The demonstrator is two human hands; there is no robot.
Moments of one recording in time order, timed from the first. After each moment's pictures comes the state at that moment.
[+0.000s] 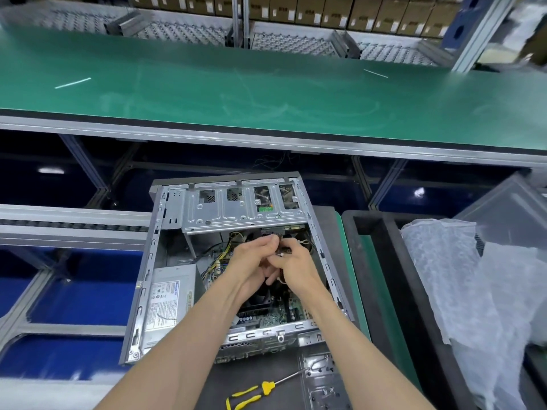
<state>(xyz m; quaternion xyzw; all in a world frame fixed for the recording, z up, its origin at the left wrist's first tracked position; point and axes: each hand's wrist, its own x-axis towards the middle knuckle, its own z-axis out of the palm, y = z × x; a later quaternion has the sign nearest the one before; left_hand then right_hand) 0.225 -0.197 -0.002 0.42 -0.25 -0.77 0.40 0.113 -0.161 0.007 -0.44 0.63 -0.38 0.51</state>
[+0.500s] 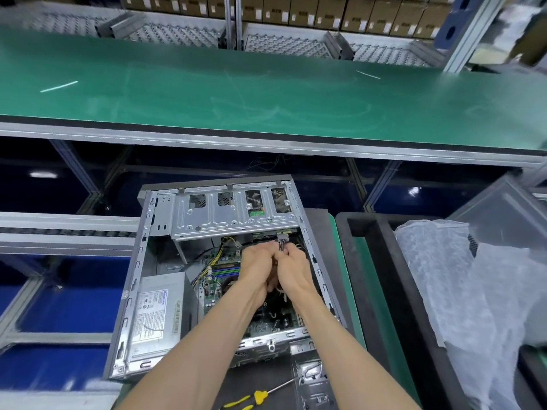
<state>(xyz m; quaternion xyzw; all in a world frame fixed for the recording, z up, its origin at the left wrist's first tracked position) 0.183 -0.201 -0.010 0.56 -0.26 -0.68 0.39 0.110 -0.176 -0.007 -0.37 0.73 -0.38 0.43</state>
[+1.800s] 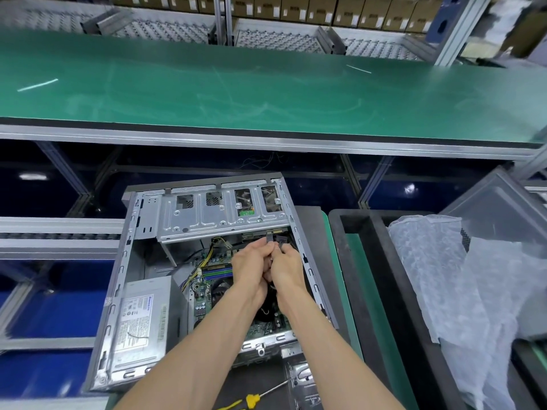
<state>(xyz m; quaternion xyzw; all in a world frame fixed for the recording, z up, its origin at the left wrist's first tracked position) 0.170 -0.200 -0.009 0.51 -0.14 -0.70 0.48 0.113 -0.186 -0.019 -0.20 0.68 -0.48 0.52</state>
